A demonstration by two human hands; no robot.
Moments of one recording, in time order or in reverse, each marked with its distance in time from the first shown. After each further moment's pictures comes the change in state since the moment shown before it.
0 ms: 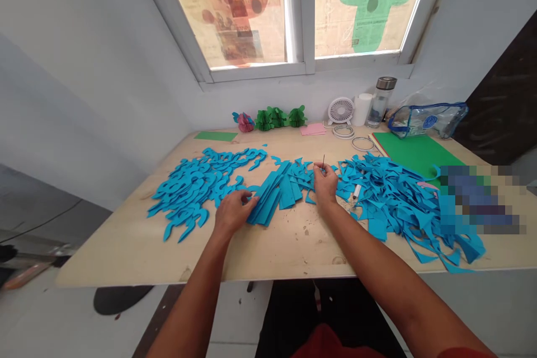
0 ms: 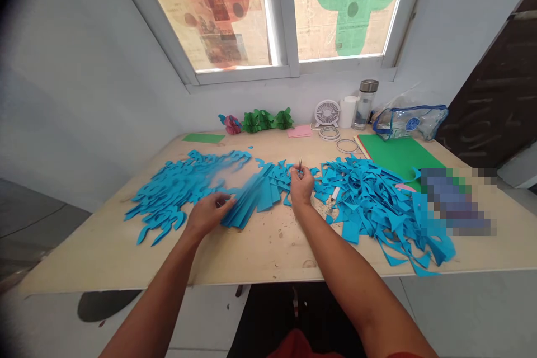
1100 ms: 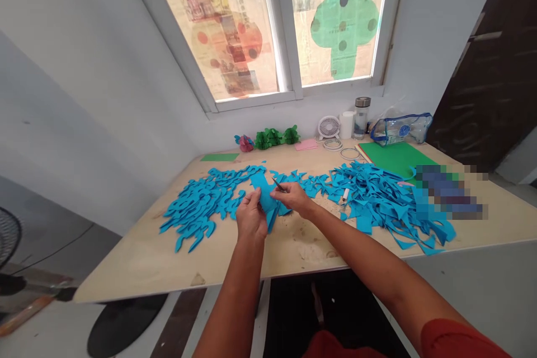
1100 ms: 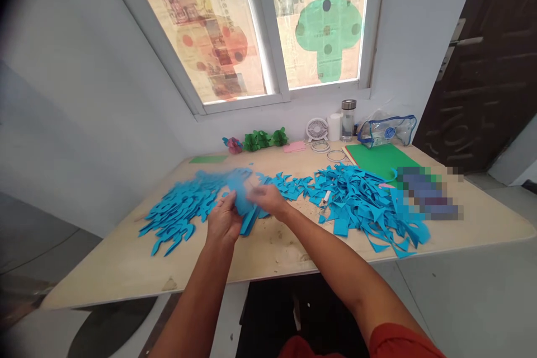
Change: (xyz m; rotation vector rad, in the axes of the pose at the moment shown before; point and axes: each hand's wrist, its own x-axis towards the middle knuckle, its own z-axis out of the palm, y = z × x) left_hand -0.034 0.090 0.004 -1.556 0.269 -0.345; right_hand -0.053 -0.044 0.017 0.030 -0.791 0.060
